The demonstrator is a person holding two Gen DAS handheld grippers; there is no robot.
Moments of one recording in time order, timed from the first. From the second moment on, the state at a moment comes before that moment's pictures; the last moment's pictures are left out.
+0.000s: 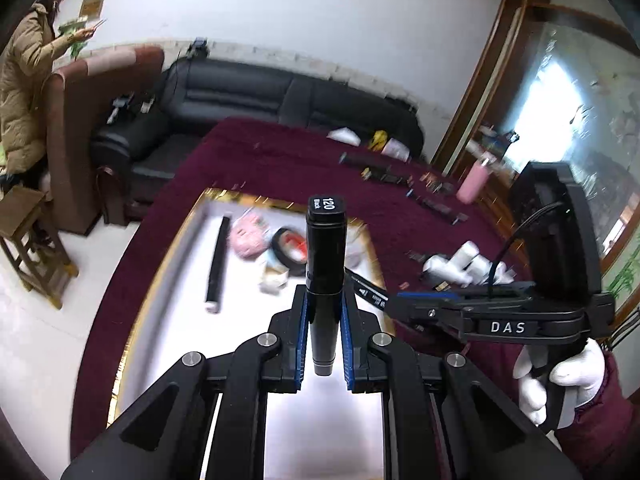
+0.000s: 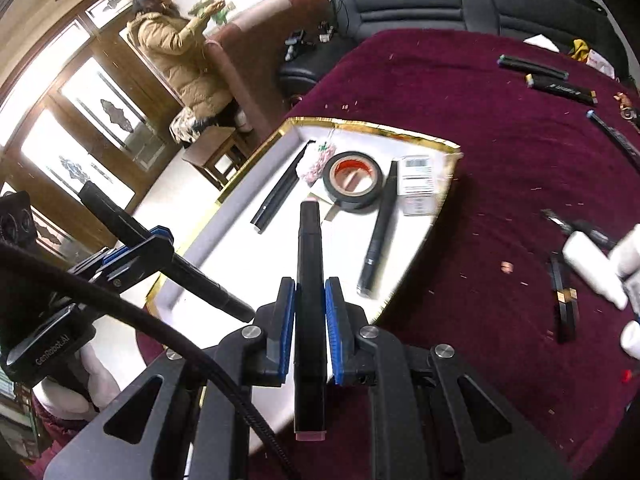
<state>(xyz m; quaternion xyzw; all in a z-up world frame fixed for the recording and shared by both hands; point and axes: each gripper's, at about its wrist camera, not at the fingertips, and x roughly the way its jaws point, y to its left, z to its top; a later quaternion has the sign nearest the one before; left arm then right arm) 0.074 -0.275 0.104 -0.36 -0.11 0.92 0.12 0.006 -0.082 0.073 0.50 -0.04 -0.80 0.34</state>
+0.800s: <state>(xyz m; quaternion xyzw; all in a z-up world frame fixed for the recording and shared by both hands) -0.033 -0.301 0.027 -0.48 -0.14 0.86 0.08 -0.020 -0.110 0.032 0.53 -0.03 -0.80 0.29</state>
